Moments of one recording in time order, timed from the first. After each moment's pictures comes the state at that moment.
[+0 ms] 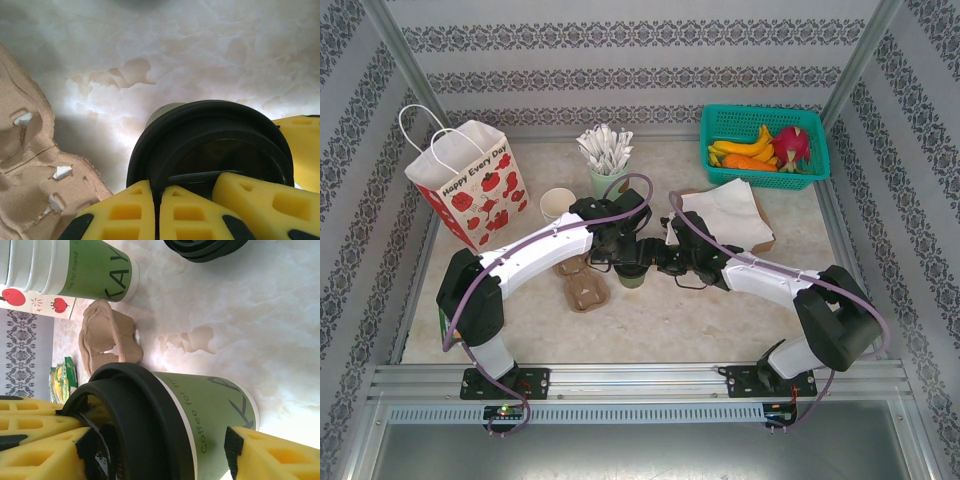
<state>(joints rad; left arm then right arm) -0.76 1.72 1.45 -1.04 -0.08 -0.76 0.64 1.48 0.75 0.02 -0.39 0.89</state>
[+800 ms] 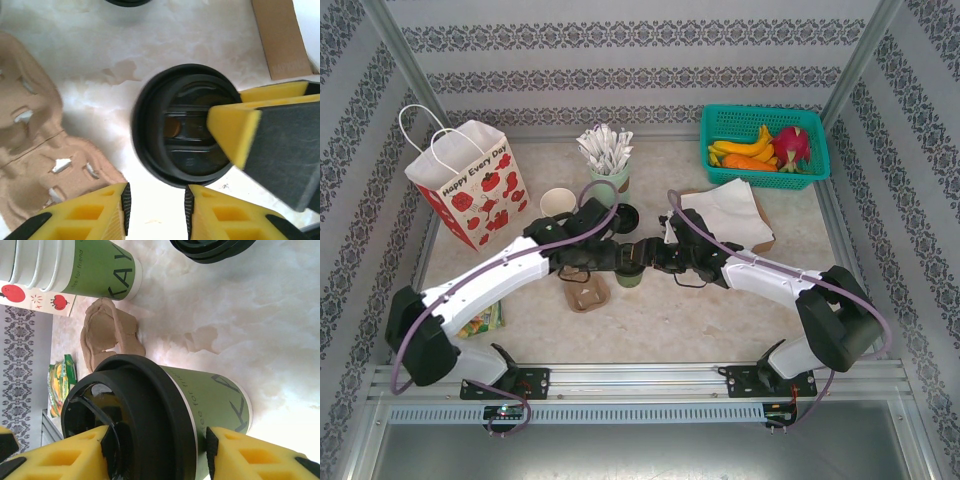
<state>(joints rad) -0.71 1.37 1.16 -0.86 -0.01 -0.74 0.65 1.47 0.79 -0.03 -0.39 0.87</state>
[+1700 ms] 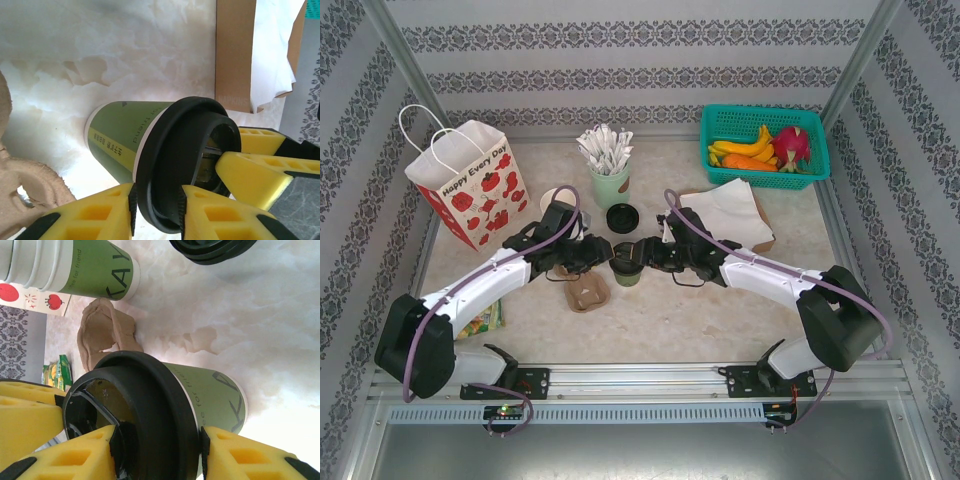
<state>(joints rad) -0.48 1.33 0.86 -0.41 0.40 -0.90 0.67 1.48 0.82 -0.08 -0.35 0.86</state>
